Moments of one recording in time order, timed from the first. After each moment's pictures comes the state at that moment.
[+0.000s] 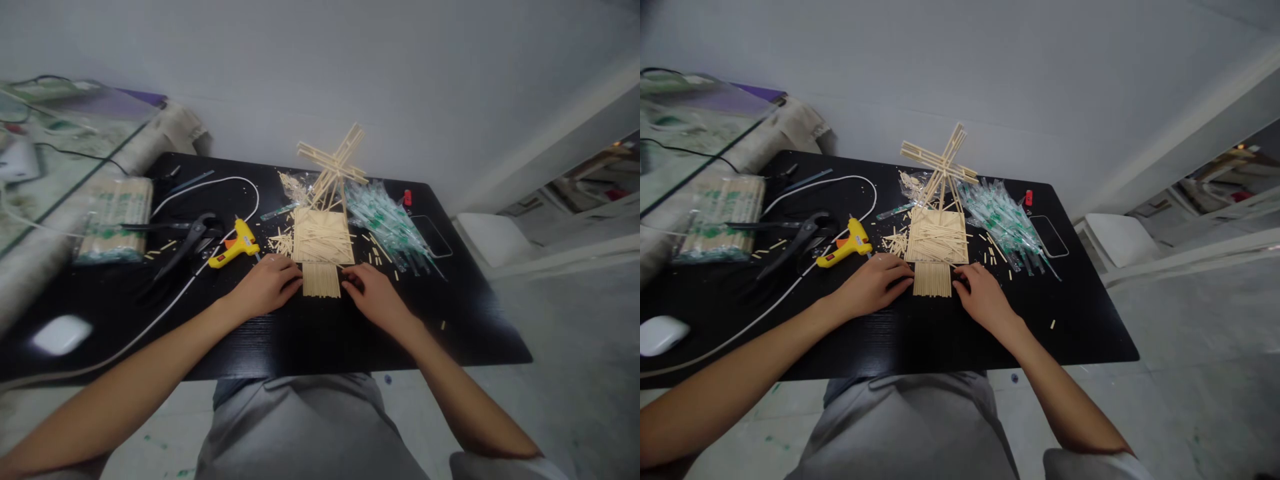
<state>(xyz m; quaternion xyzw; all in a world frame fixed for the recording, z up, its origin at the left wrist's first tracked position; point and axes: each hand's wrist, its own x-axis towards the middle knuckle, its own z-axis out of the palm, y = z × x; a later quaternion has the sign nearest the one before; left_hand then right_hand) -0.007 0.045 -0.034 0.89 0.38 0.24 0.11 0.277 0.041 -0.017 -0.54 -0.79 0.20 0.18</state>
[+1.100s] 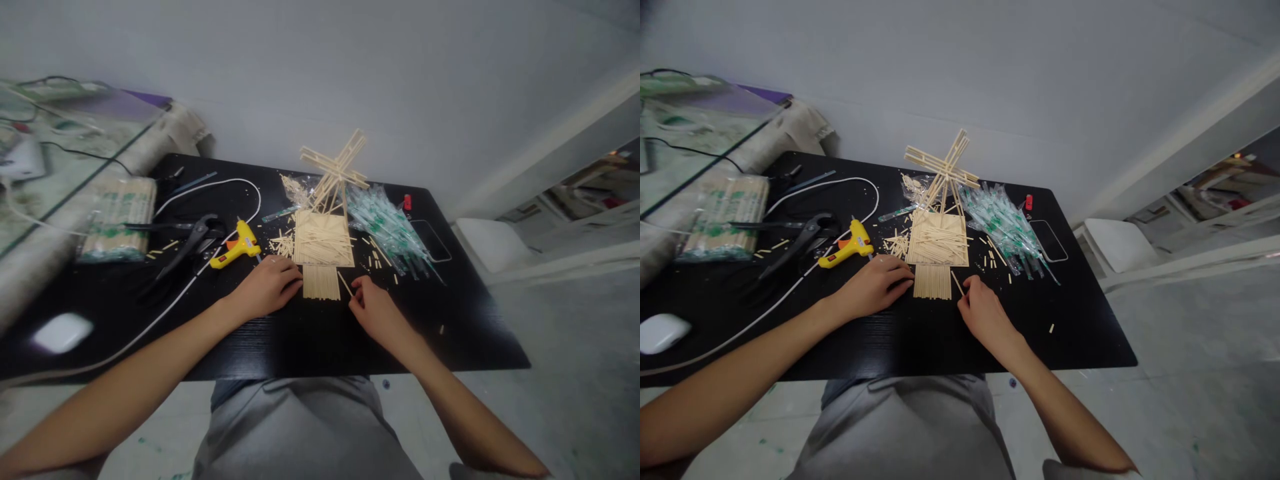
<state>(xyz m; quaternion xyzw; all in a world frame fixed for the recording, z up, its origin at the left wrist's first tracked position) -0.007 0.045 -0.032 0.89 0.38 0.24 0.11 0.273 0.020 -0.016 -0.63 -0.74 0.22 0.09</state>
